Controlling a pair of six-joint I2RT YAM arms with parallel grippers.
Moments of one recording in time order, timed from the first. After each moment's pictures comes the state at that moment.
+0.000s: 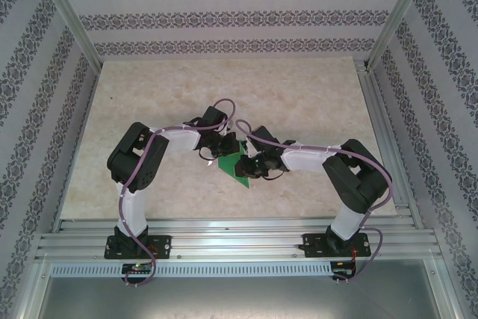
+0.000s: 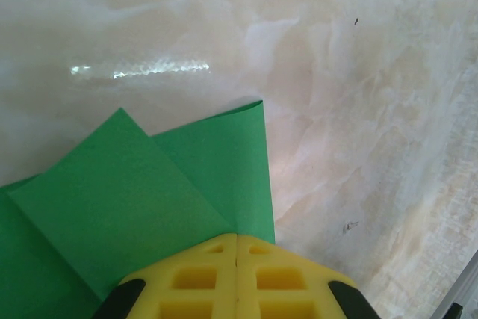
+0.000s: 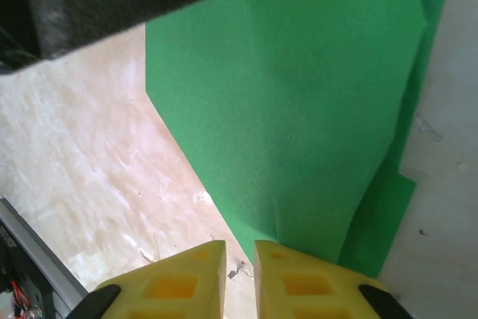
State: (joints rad) left arm -0.55 1.99 1.14 -0.17 0.49 -0.74; right arm 0.70 1.71 0.85 -0.20 -0.45 0.64
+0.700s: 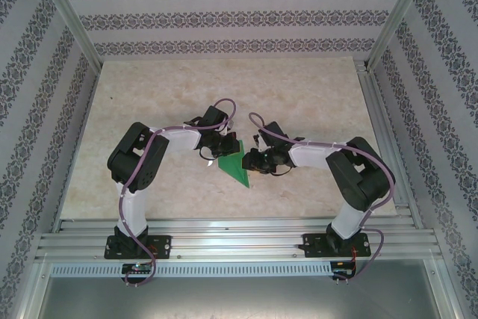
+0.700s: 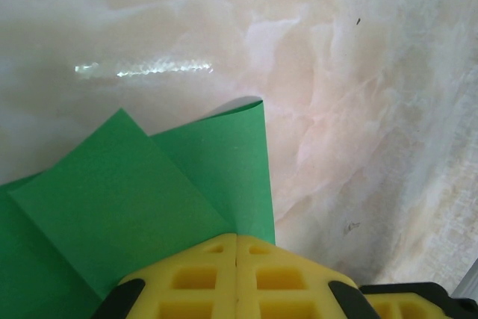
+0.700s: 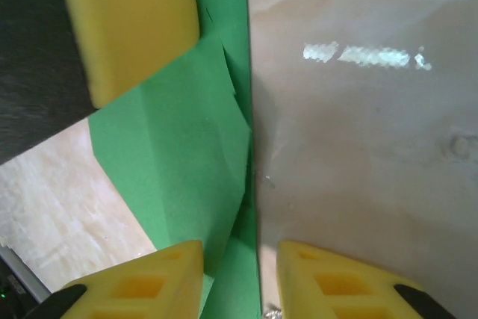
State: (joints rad) left arm -0.56 1.99 1.15 -0.19 0.48 -0.74; right arm 0.59 1.73 0.82 -0.16 -0.46 0.69
